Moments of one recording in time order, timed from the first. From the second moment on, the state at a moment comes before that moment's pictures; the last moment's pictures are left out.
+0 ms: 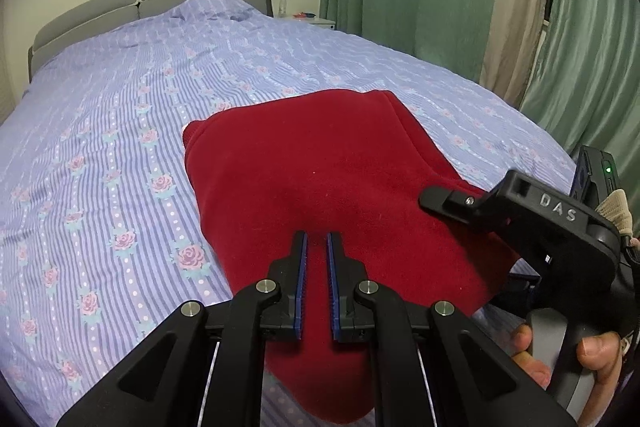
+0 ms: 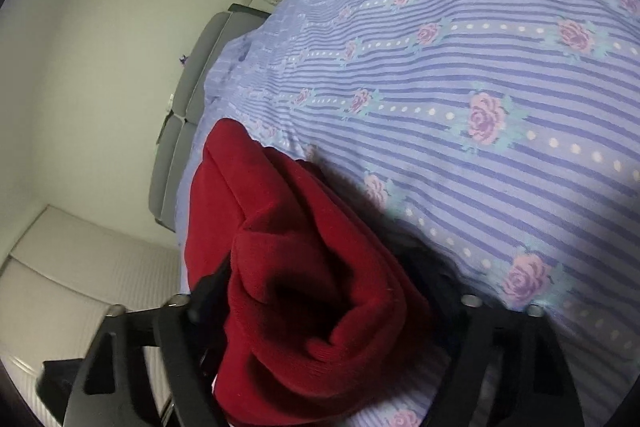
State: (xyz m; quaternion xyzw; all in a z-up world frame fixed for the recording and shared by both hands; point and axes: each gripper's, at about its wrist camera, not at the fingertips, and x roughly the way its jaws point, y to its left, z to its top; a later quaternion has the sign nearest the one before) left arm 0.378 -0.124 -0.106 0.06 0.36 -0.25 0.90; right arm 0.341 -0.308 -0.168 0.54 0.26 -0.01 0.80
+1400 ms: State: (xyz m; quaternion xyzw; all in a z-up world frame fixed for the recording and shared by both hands) left arm 0.474 -0.085 -0.141 -0.17 0.47 -0.35 0.79; right arm 0.323 -0.299 -0.154 0.39 0.26 -0.01 0.88
